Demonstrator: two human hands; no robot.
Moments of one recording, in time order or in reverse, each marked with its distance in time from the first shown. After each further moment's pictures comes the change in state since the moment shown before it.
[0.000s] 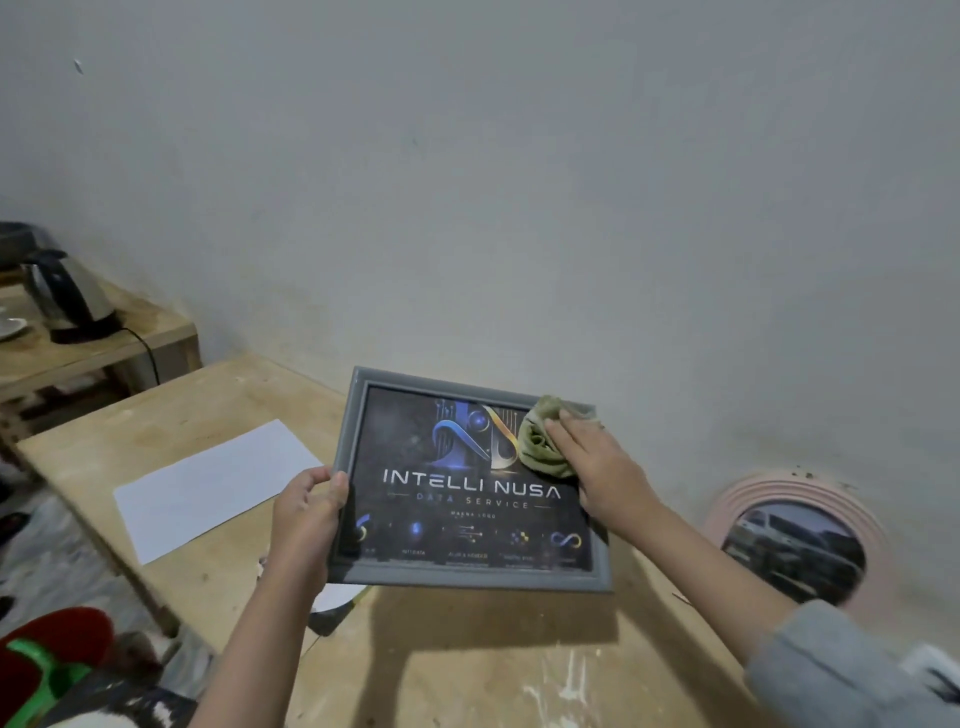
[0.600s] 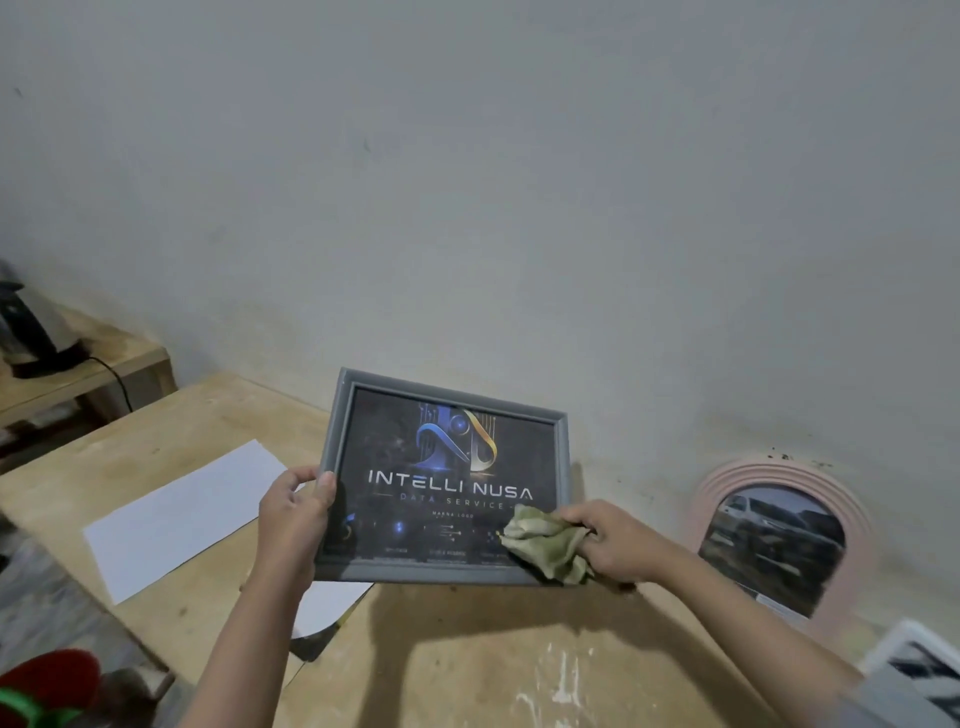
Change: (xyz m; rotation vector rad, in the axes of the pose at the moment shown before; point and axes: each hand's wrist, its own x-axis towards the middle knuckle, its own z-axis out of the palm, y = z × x) left_hand 0.007 0.014 0.025 0.072 -0.001 0.092; right_hand -0.050 -0.001 -0.013 0.707 -0.482 0.277
